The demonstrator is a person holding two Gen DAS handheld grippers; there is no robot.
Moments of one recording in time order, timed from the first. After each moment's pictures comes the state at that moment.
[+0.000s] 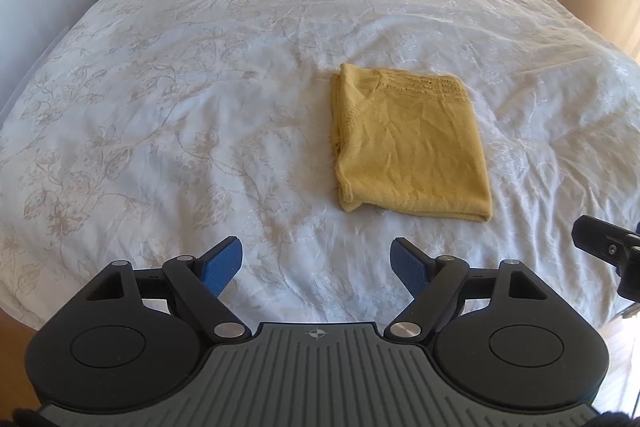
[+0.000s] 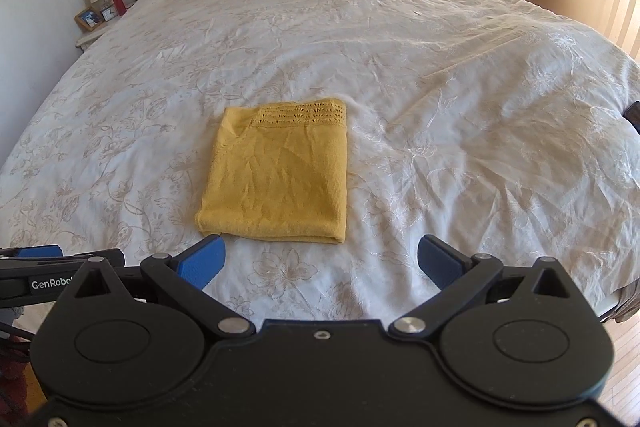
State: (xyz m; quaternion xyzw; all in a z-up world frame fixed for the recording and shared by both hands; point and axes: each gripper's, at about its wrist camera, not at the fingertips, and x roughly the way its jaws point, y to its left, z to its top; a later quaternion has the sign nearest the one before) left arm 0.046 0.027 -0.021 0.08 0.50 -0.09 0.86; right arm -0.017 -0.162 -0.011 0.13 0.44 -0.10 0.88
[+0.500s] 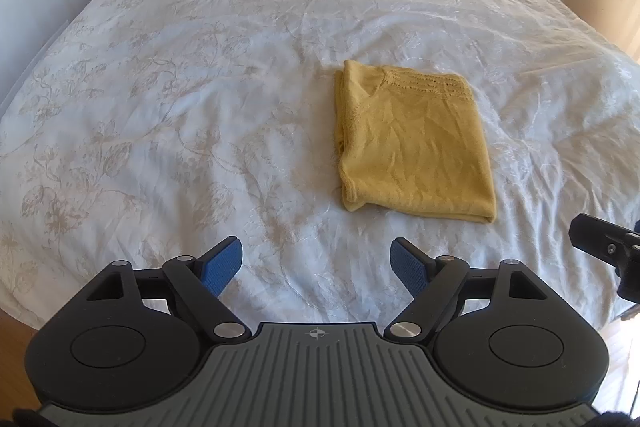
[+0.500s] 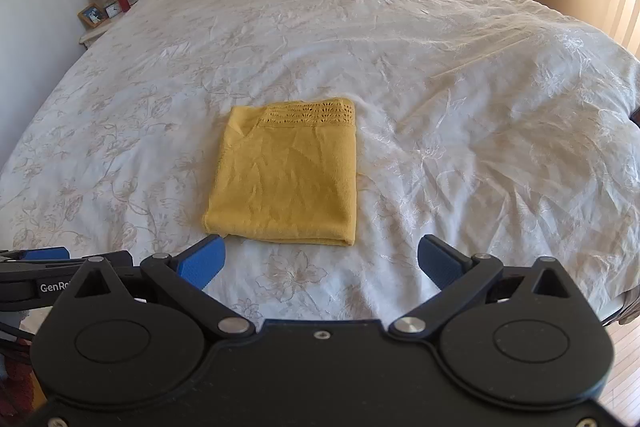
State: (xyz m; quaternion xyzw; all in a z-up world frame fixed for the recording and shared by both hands) left arm 0.052 0.031 -0.025 0.08 0.50 -0.08 0.86; right arm -0.008 -0.156 -0.012 0.13 0.45 -0.09 0.88
